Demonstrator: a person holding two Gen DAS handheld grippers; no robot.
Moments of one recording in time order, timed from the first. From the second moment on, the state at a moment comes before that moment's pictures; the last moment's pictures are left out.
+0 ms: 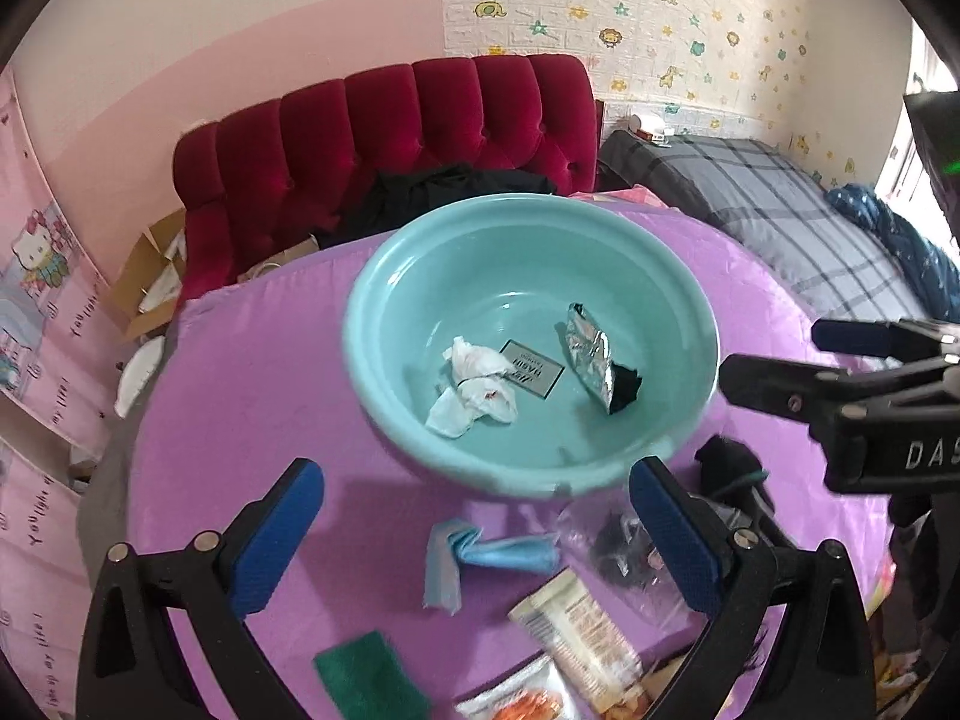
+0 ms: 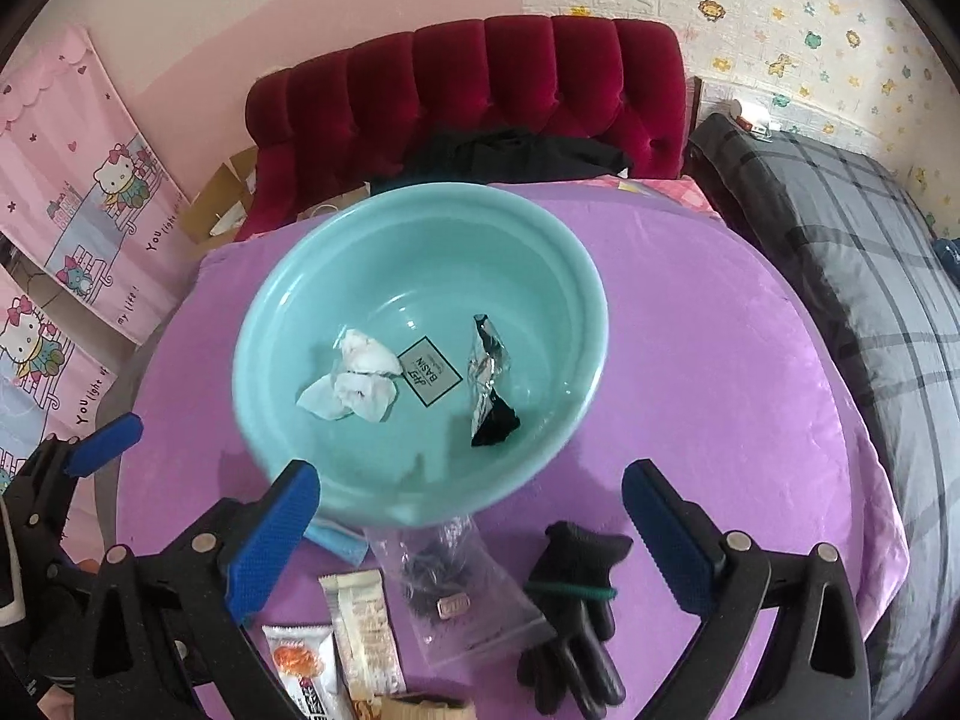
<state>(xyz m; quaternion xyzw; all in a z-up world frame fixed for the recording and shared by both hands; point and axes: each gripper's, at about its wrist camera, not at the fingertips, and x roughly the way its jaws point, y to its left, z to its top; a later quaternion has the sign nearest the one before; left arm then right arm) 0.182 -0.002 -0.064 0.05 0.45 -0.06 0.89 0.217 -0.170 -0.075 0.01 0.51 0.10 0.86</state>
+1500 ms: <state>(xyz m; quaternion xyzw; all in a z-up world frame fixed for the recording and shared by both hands) 0.032 0.019 -0.141 0.00 0.49 0.00 0.87 0.083 -0.168 -0.158 -0.02 0.55 0.11 0.83</state>
